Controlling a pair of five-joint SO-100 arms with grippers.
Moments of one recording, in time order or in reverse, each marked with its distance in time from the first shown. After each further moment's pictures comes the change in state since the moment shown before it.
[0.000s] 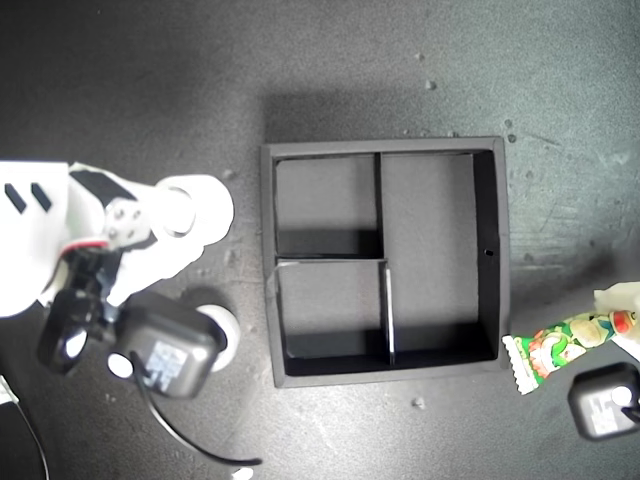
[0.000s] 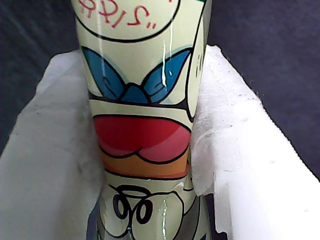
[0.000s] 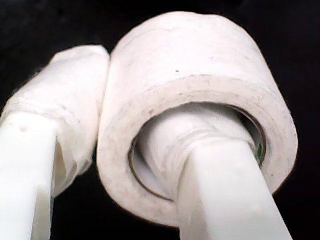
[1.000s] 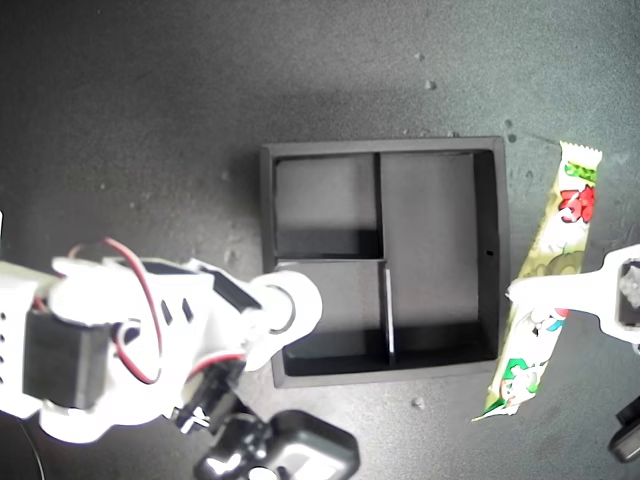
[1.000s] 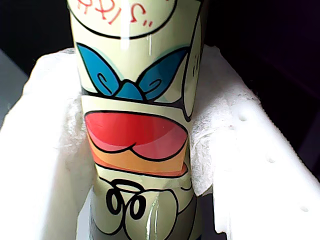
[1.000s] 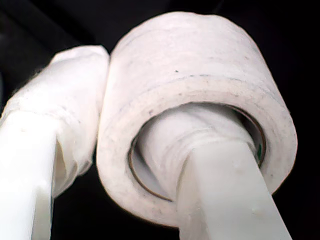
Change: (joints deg) arm 0 11.7 -36.5 -37.5 8.3 -6.0; arm 1 8.7 -0.4 -2.5 -31.0 -60.9
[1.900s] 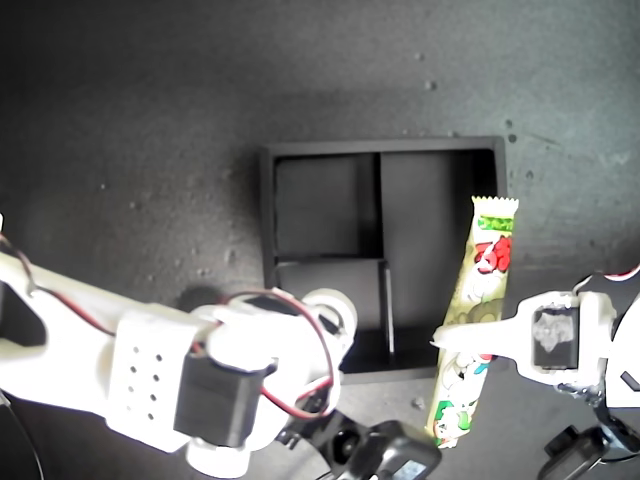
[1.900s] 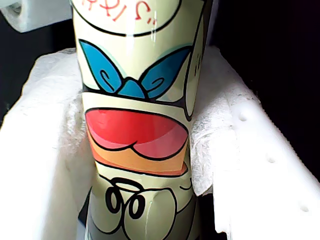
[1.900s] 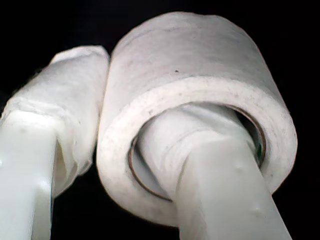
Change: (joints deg) arm 0 2.8 -46.2 -65.9 30.7 -2.1; arm 1 -5.4 -18.0 -4.3 -12.1 3.3
